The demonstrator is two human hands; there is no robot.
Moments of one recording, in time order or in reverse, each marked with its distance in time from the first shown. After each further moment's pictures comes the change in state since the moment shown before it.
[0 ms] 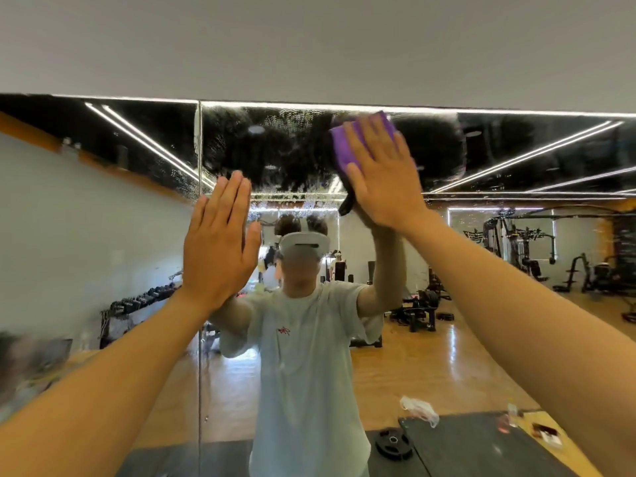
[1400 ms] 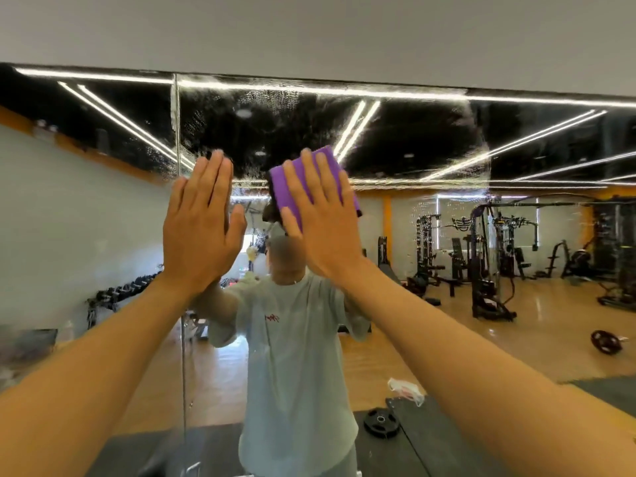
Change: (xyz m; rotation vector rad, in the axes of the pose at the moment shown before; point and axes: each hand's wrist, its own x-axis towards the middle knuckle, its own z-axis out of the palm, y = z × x) left_hand -0.002 0.002 0.001 0.023 0.034 -0.014; right_hand -0.065 -0.101 0.022 0.060 0.035 0.031
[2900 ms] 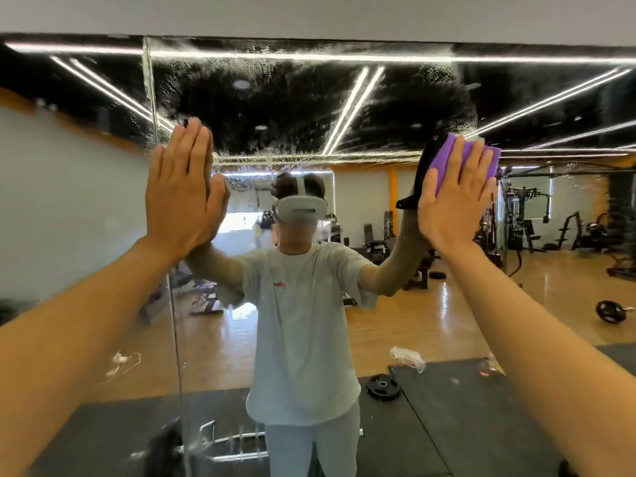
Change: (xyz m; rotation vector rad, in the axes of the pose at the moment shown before) left_hand 0.003 0.006 -0.013 0.033 -0.059 0.005; right_hand -0.080 0.172 -0.035 0.006 0.045 0.654
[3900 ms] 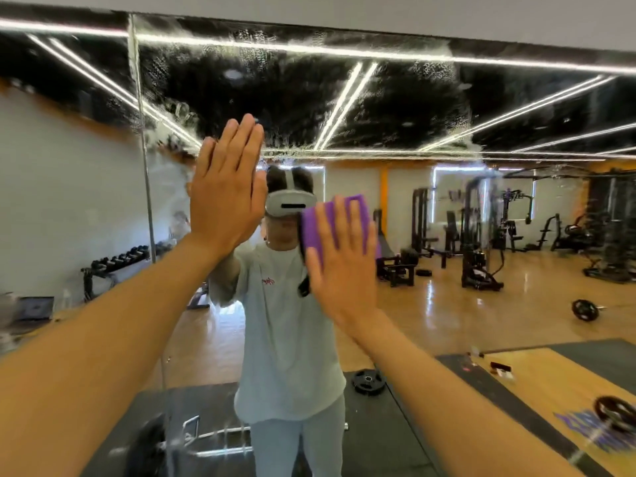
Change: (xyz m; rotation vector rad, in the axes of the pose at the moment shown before) left_hand 0.001 0.068 0.021 -0.059 0.024 0.064; right_hand -0.142 -0.082 0.032 0.011 -0.161 -0.411
